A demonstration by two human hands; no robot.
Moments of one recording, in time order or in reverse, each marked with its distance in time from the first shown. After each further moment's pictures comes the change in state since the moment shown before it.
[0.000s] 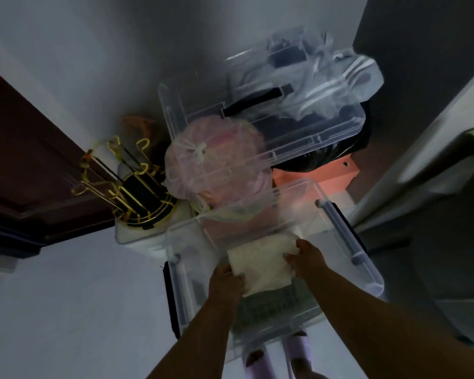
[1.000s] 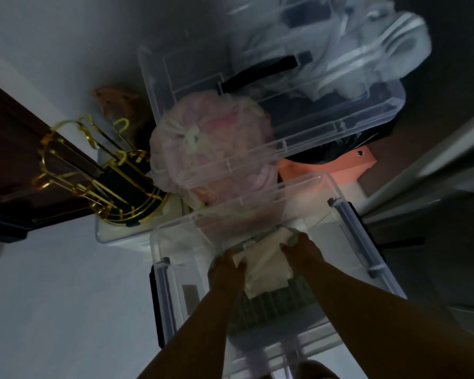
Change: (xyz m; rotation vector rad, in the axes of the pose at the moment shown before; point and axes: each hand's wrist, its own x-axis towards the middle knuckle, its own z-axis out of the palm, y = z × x) left_hand 0.094 -0.021 0.011 0.789 0.017 0.206; right_hand 0.078 0.013 0.027 -0.295 -0.001 0.008
